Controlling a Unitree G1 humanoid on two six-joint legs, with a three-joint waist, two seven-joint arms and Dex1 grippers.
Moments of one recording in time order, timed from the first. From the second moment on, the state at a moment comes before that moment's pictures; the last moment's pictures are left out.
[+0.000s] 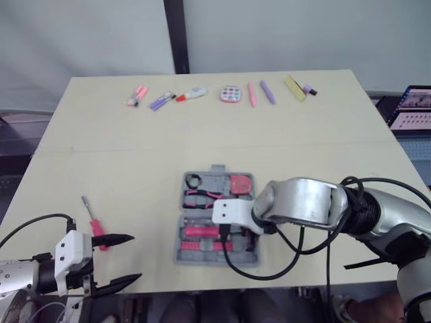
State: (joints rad) left arm 0.46 0.81 0.43 -0.36 -0.50 0.13 -1.17; right arm -1.18 -0.63 1.02 -0.45 0.76 1.61 0.42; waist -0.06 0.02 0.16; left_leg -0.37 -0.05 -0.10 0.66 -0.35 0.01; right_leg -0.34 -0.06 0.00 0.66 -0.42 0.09
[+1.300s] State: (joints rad) left arm 0.31 0.80 0.31 -0.30 -0.48 0.15 -1.14; right arm -0.64 -0.64 0.57 -0.60 0.70 1.14 0.52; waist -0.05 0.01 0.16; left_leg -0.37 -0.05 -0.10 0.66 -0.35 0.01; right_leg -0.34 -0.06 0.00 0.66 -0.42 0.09
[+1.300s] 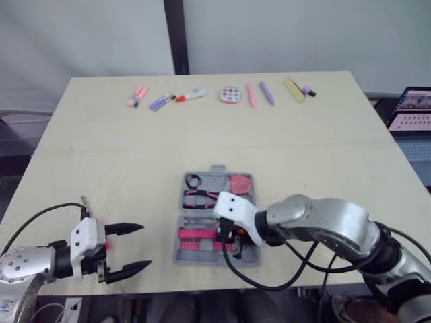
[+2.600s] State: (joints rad) left arm 0.28 0.80 0.27 -0.30 -0.47 0.16 -1.11; right arm -0.49 -0.53 0.57 -0.11 0.20 0.50 0.93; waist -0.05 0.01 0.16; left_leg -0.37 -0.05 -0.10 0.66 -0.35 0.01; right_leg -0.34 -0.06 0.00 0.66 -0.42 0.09
